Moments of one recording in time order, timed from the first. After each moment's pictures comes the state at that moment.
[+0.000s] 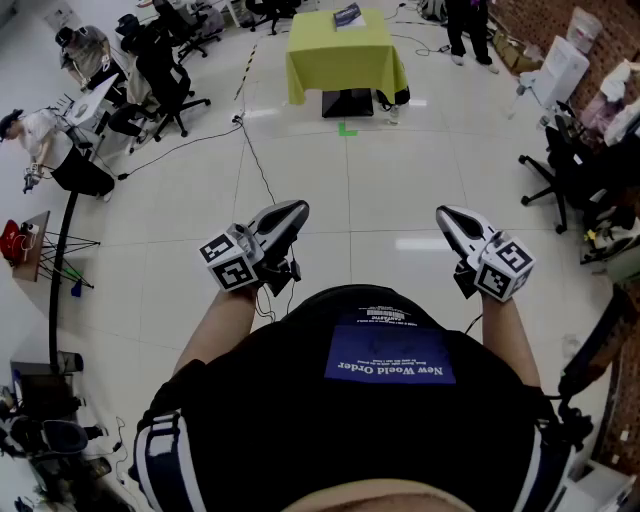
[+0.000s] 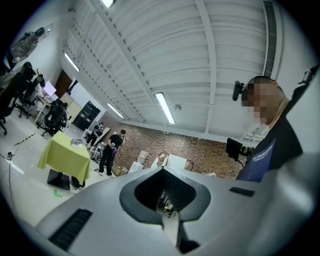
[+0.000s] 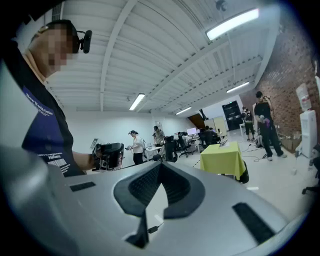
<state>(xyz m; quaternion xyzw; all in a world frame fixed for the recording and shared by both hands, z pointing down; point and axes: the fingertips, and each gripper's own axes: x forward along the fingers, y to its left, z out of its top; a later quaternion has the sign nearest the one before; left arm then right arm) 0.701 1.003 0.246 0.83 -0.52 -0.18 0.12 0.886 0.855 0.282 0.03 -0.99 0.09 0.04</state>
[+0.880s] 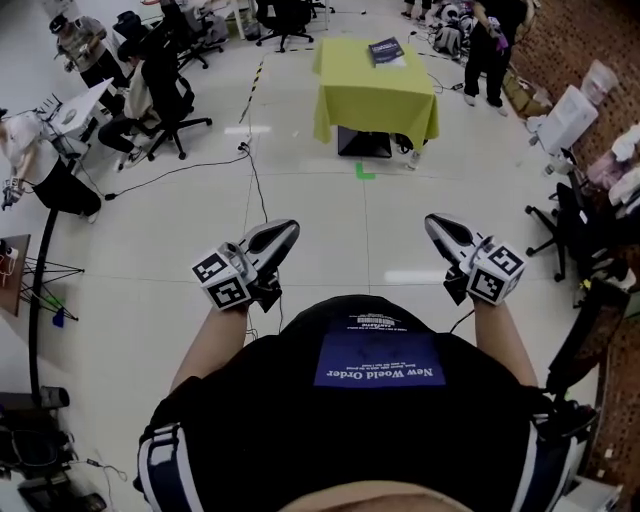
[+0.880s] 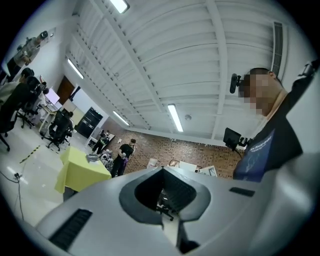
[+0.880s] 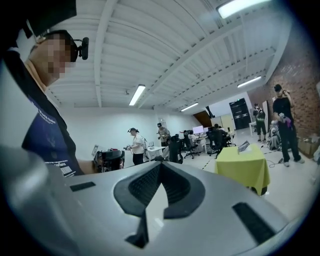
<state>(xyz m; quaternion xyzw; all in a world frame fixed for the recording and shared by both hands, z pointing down) 0.365 0.977 0.249 0.82 -0.53 -0.19 0.10 0.540 0.816 0.248 0.00 -1.00 0.08 0.05</state>
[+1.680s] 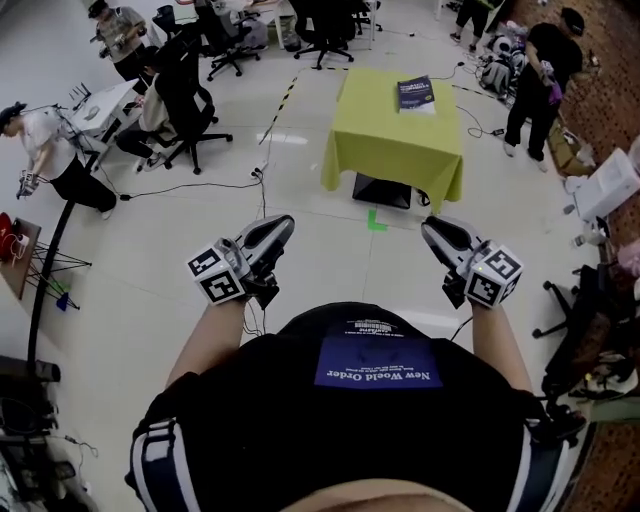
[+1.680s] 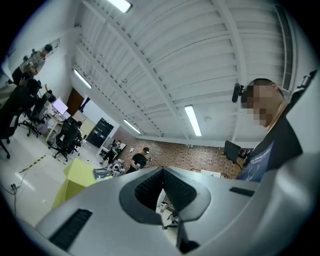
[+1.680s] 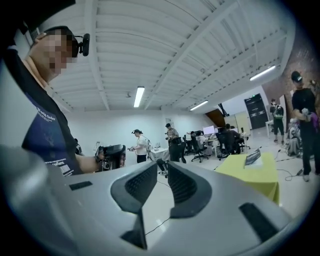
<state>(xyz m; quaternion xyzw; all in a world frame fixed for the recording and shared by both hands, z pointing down) 0.271 0.701 0.214 0.77 -0.59 -0.21 0.07 0.425 0.512 0.236 -0.09 -0.99 0.07 0.05</state>
